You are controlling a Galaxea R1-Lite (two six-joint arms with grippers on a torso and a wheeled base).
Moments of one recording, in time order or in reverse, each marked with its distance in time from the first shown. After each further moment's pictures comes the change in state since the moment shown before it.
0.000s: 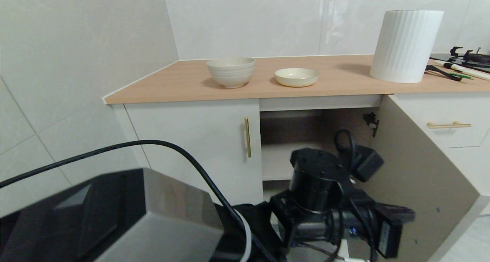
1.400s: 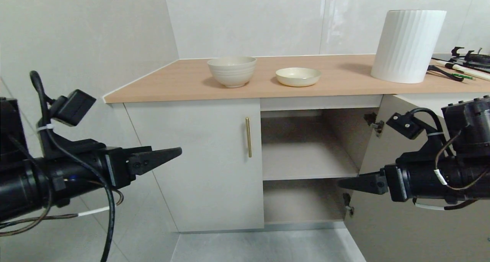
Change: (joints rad) left arm 0.814 -0.906 0.548 0.528 0.030 0.173; right arm -0.149 0.509 -0.822 0.685 -0.310 -0.063
